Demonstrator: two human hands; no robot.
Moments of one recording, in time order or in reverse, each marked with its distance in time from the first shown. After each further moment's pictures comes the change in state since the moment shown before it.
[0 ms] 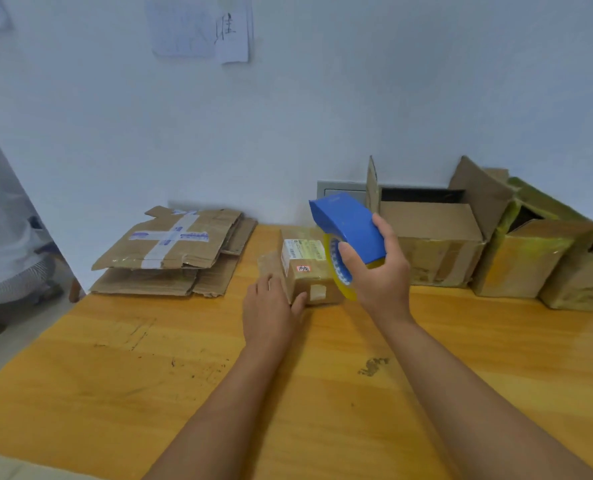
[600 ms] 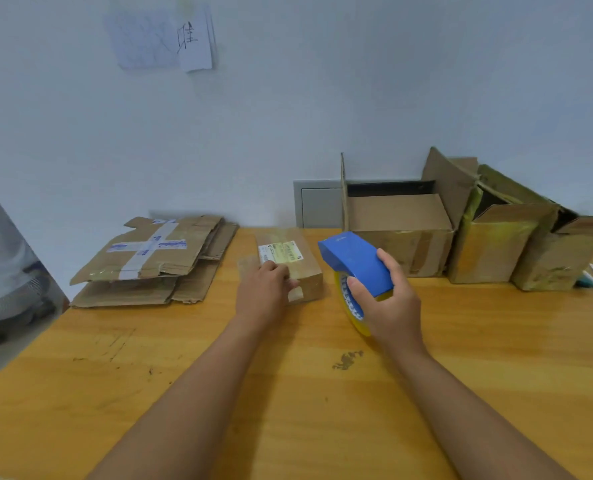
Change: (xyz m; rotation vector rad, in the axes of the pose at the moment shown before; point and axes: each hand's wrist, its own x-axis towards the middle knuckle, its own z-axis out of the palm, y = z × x) left_hand 0.037 0.024 0.008 0.047 -0.084 0.266; right_hand -0.029 0.047 -0.061 -0.094 0.003 0.099
